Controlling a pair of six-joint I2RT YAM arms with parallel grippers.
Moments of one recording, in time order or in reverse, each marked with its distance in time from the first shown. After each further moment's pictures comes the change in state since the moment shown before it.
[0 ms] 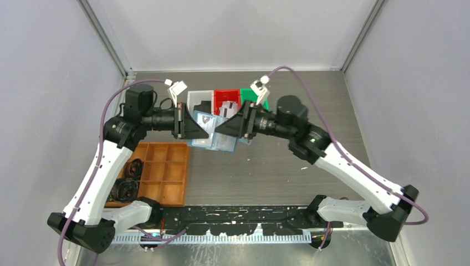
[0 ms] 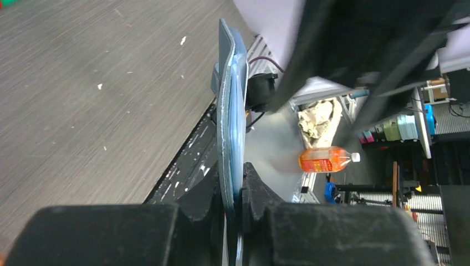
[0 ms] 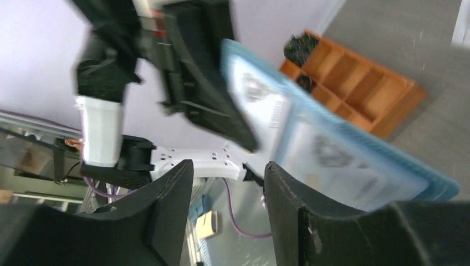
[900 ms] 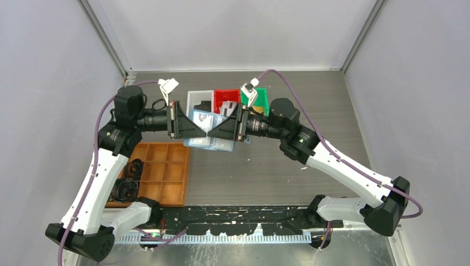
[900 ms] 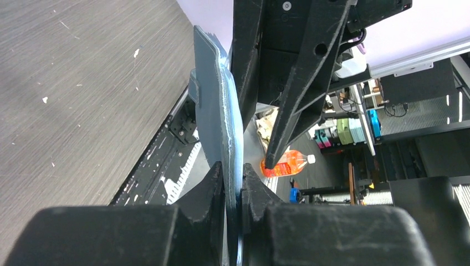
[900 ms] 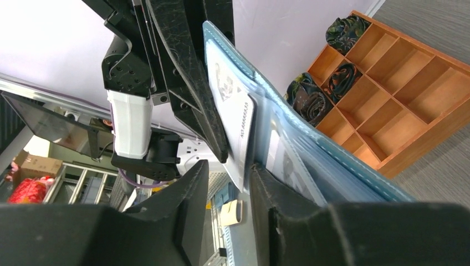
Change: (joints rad) left arm 0.030 -0.074 -0.058 0.186 0.153 -0.233; right arm 0.047 0.098 -0.091 0.217 -0.117 0.120
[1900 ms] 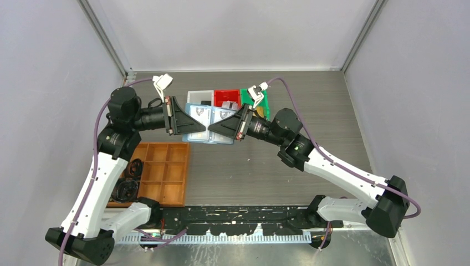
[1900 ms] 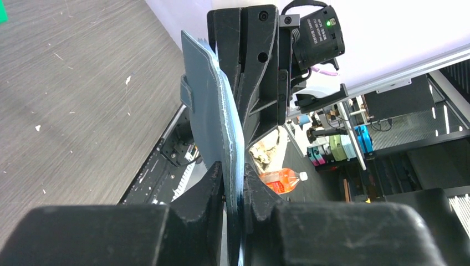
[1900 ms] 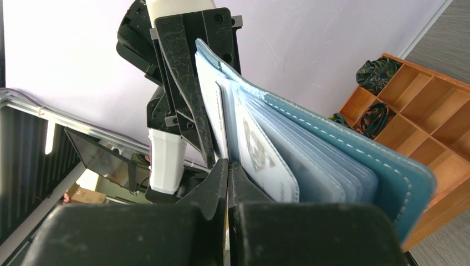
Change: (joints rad) left arm 0.020 -0.043 -0.053 0.214 -0.013 -0.159; right arm 0.008 -0.015 -0.174 0.361 0.116 0.186
